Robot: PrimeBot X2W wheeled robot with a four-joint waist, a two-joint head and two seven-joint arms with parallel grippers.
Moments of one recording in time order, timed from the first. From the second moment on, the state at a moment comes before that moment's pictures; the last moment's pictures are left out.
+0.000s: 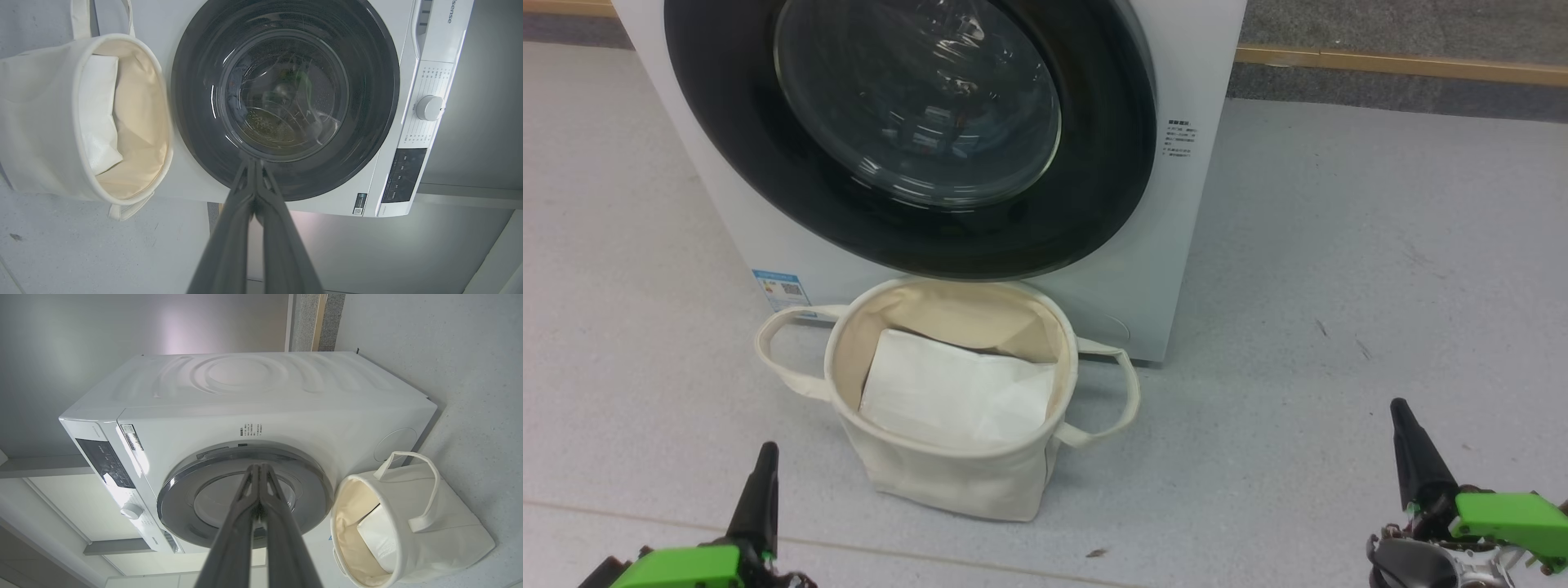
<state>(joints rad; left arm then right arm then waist) -0.08 0.04 0.08 0.28 -1.60 -0.12 0.11 -0.09 -0.04 -0.13 0.28 1.60 0.13 0.10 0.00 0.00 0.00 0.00</state>
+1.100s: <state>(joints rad) -0.08 0.04 0.08 0.28 -1.60 -0.12 0.11 -0.09 -0.04 -0.13 0.28 1.60 0.13 0.10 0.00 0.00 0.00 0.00</state>
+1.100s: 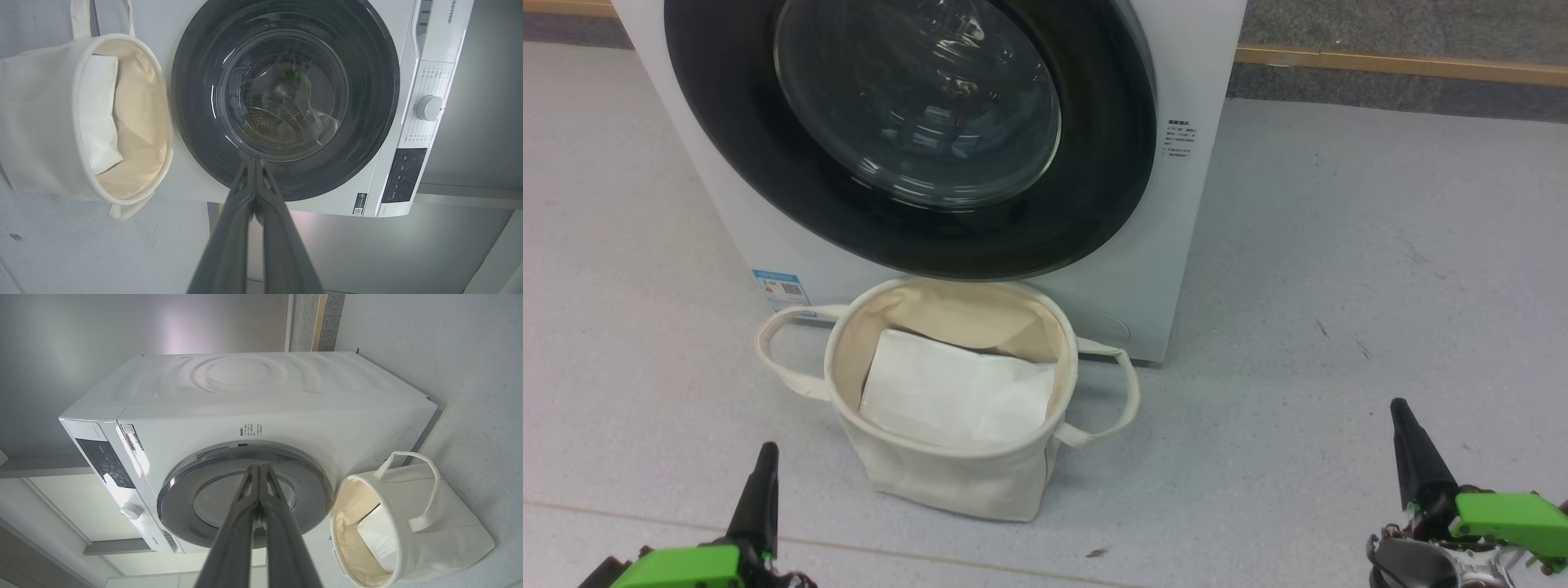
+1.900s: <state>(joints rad) -0.08 0.04 0.08 0.28 -1.60 -0.12 0.11 -0.09 -0.04 -0.13 0.28 1.60 0.13 0.10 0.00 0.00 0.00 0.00</state>
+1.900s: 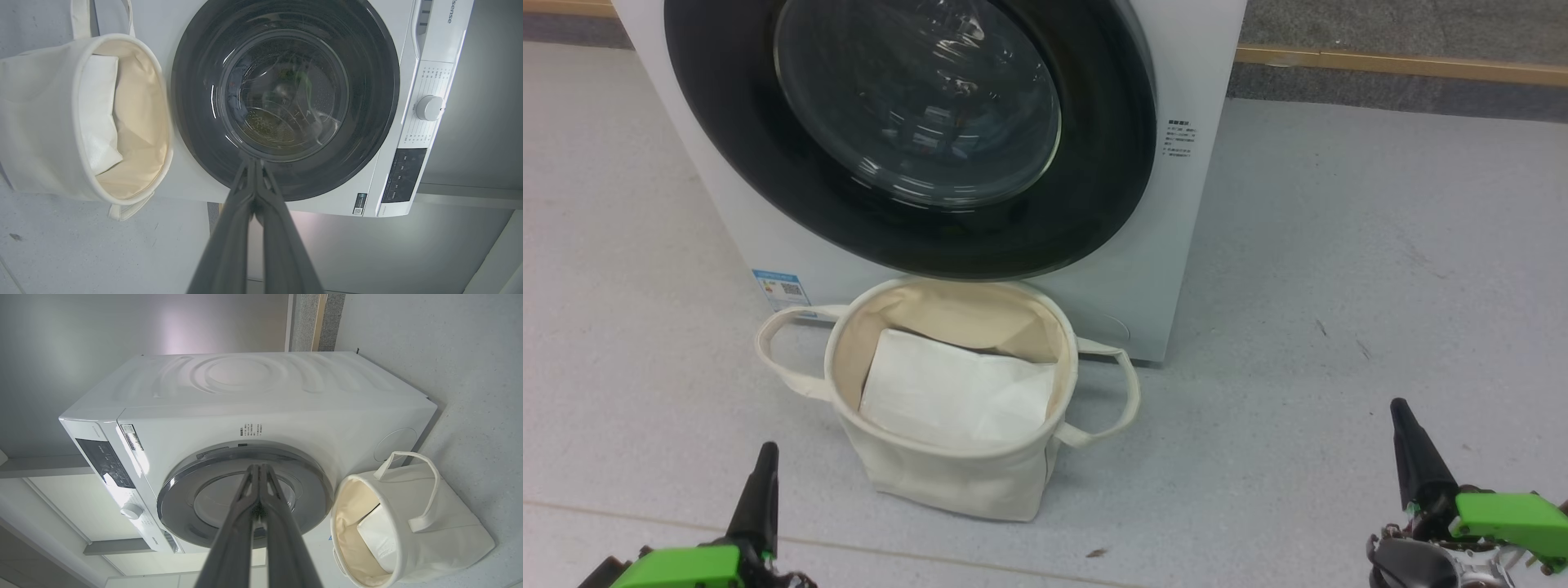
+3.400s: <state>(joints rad) -0.05 0.05 0.06 0.37 -1.52 -0.12 0.03 -0.08 -0.04 -0.08 0.39 1.58 0.13 0.03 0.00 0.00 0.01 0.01</state>
